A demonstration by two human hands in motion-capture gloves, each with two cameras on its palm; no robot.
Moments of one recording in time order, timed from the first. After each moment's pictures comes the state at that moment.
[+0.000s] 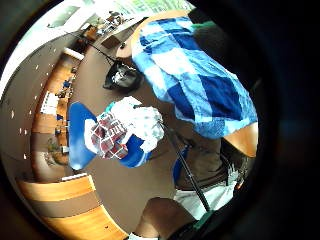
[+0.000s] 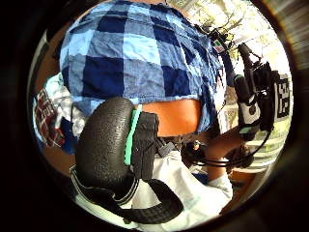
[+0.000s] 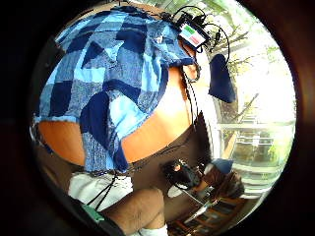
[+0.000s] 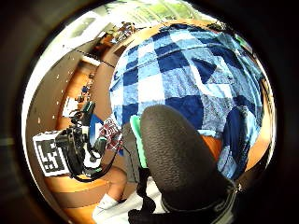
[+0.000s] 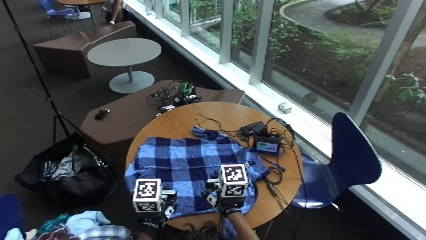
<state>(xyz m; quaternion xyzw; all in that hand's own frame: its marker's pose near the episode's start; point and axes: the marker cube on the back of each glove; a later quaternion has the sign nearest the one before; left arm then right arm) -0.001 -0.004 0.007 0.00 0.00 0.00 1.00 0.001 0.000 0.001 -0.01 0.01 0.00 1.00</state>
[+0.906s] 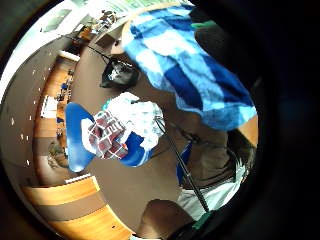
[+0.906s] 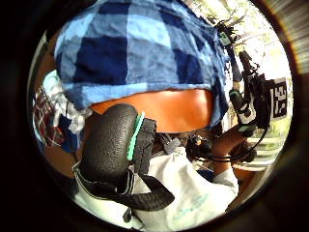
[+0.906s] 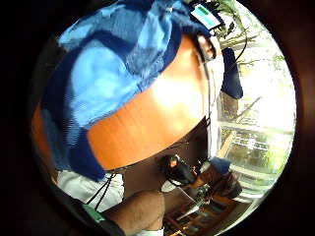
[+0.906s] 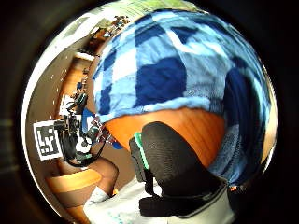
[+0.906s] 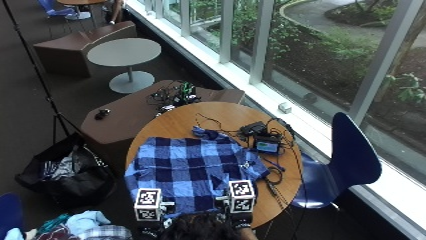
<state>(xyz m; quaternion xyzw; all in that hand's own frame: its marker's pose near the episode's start) -0.007 0.009 0.057 -0.05 -0.01 0.01 1.00 0.034 0.026 0.061 -0.06 0.02 0.00 1.00</state>
